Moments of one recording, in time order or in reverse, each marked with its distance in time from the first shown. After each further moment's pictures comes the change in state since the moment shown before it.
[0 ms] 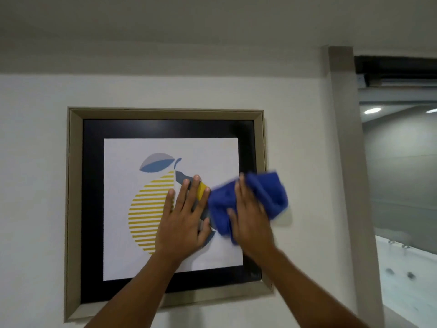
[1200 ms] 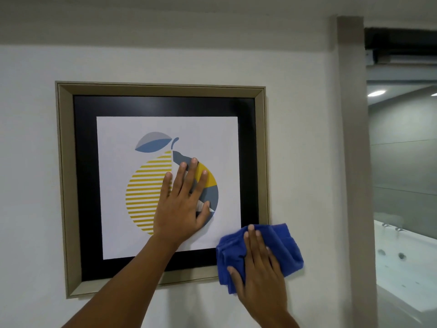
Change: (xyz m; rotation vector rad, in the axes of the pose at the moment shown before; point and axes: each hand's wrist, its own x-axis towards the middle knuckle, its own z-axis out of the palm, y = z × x) left_hand -0.005 -0.002 0.009 0.025 0.066 0.000; right_hand -0.167 -0.004 0.034 -0.267 -0.206 0.214
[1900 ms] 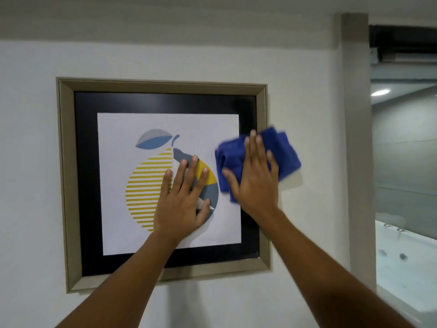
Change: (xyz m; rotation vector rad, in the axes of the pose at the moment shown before) left_hand -0.001 -0.001 0.004 -0.001 0.024 0.003; right_hand 0.184 -0.011 -0.072 -0.036 0.252 0.017
